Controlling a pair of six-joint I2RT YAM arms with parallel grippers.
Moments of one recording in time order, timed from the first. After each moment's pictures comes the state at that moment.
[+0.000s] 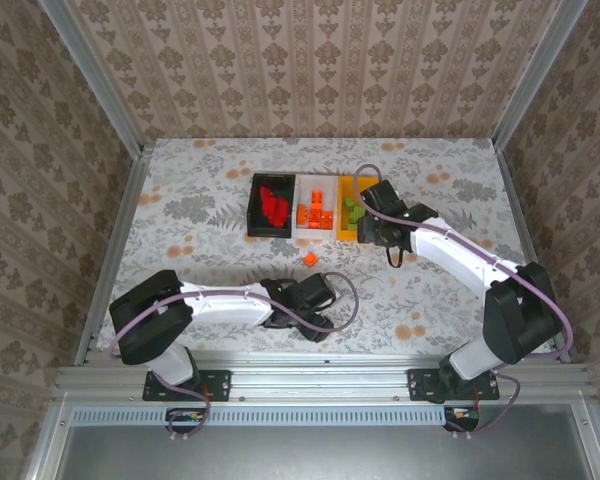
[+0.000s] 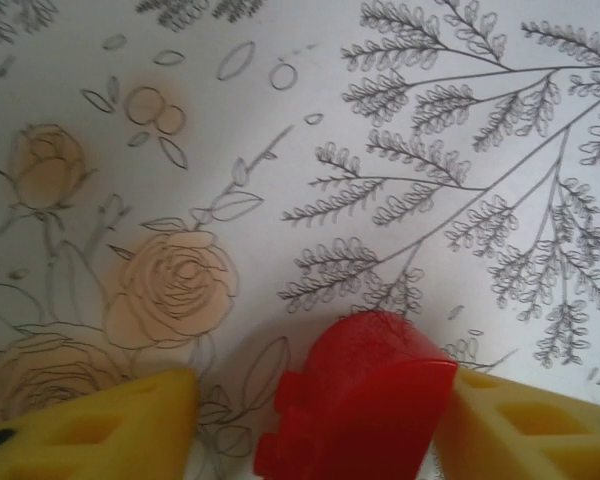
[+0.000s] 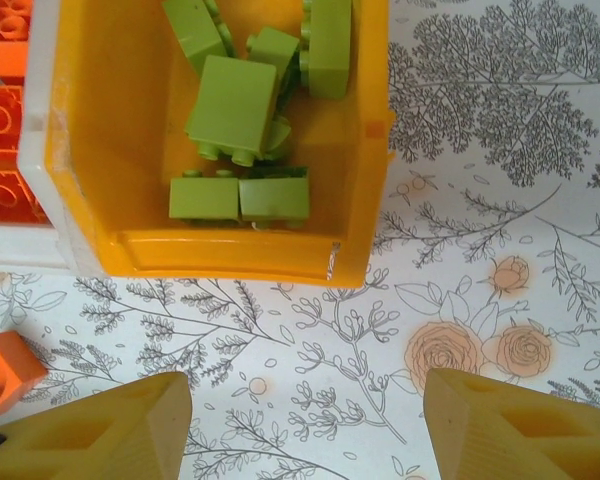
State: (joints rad) left arm -1.18 1.61 0.82 -0.35 0.01 -0.30; right arm 0.47 1.52 1.12 -0.65 0.25 0.48
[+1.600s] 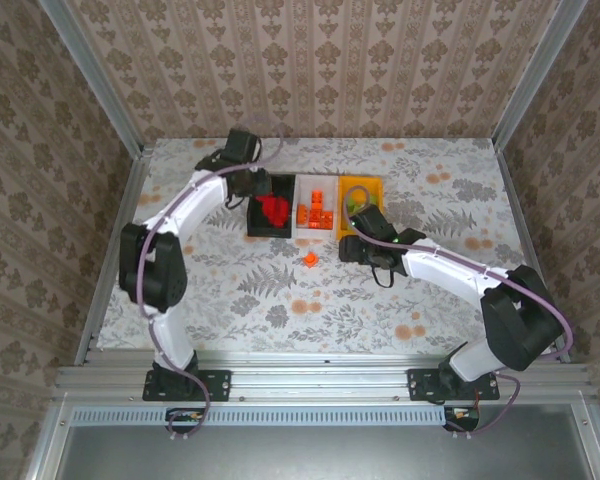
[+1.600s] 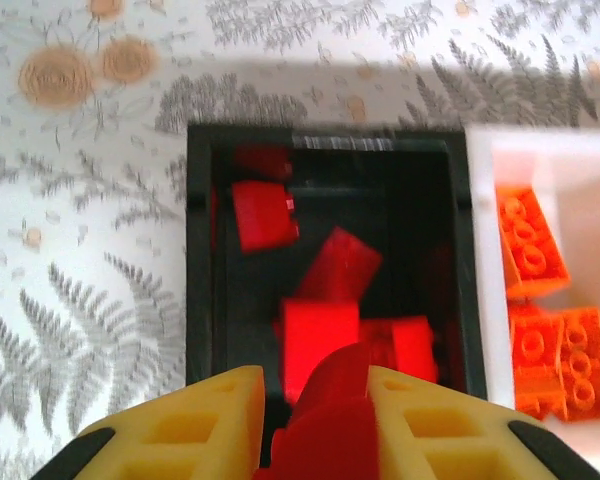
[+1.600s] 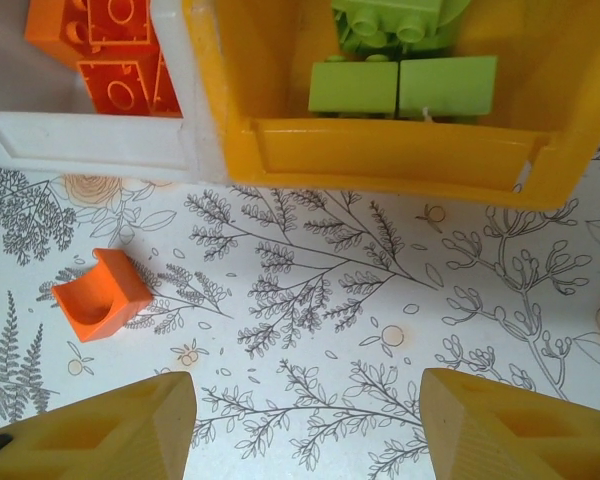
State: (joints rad) left arm -0.39 1.92 1.66 -0.67 0.02 -0.28; right arm 0.58 1.49 0.94 -0.42 0.14 0.58
